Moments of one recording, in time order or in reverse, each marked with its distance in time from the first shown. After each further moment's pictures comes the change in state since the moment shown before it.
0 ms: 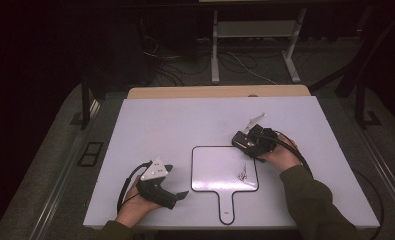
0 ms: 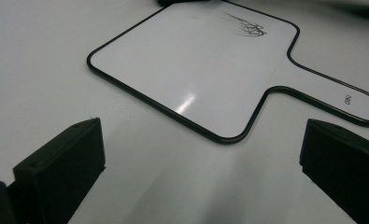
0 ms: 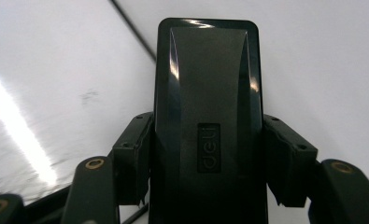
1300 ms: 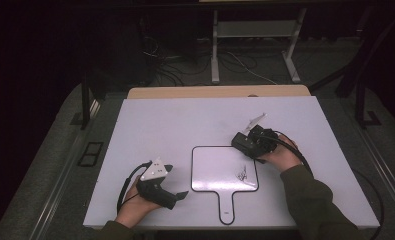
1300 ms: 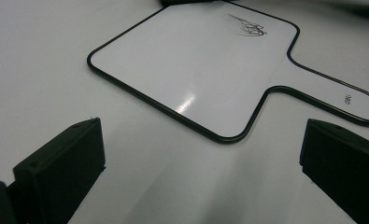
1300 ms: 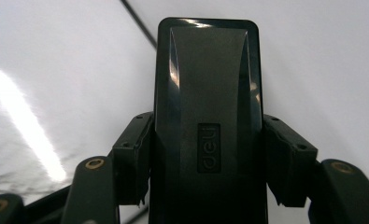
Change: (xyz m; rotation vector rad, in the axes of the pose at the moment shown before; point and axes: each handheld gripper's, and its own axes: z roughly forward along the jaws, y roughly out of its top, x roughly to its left) left arm 0.000 0.000 0.000 0.001 0.001 0.001; right arm 0.000 -0.003 -0.002 0.005 0.027 0.006
